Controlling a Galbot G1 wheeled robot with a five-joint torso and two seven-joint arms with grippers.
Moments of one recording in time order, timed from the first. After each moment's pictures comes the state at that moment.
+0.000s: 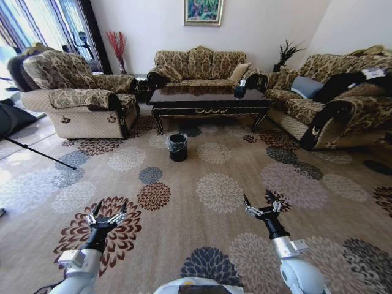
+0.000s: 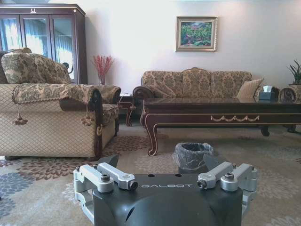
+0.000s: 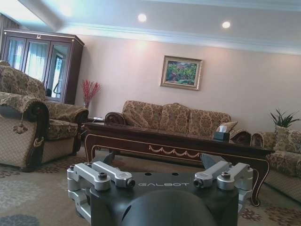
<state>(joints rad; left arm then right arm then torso) 1.93 -1.12 -0.74 -2.25 -0.47 -0.15 -0.15 -1.70 1.23 0.72 2.01 0.27 0.33 -0.14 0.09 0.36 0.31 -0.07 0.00</state>
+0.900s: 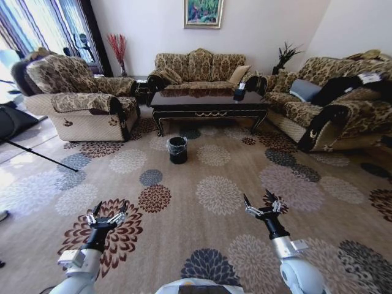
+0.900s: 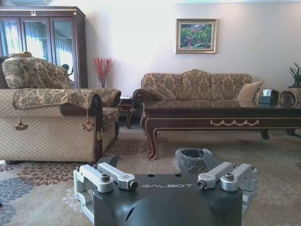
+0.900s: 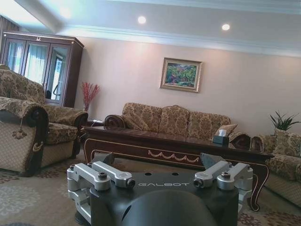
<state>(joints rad) 1.93 -1.12 -0.74 -2.25 -0.47 -0.15 -0.15 -1.70 1.23 0.72 2.01 0.27 0.33 -0.14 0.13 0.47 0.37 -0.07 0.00</state>
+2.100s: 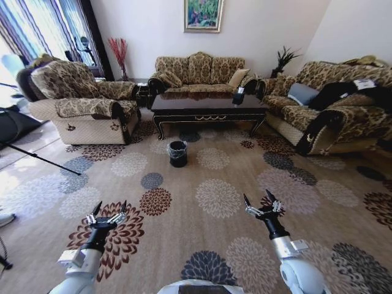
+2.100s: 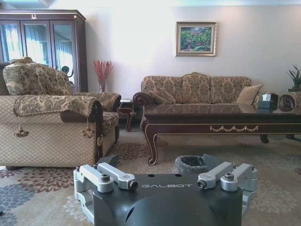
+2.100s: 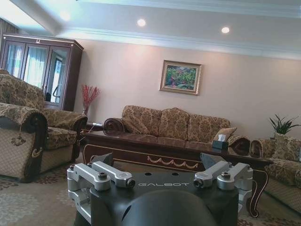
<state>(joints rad) 1.93 -1.12 -0.74 -2.25 -0.47 -0.15 -0.15 -1.70 1.23 0.72 2.01 0.27 0.33 -0.14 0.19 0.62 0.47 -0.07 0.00</state>
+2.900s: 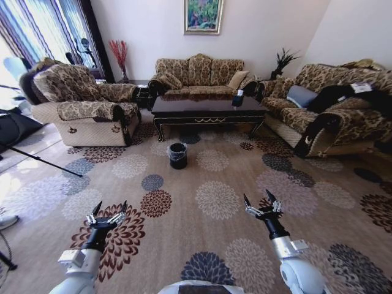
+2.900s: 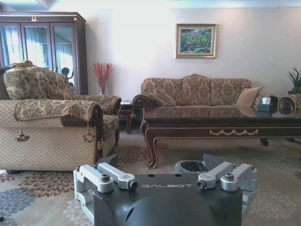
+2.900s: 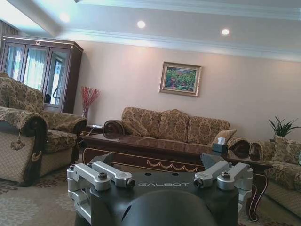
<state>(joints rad) 1.93 -1.12 -0.74 -2.25 -0.47 -0.15 -0.15 -1.70 1.23 0.72 2.01 0.27 0.33 -0.14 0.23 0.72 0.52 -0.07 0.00</state>
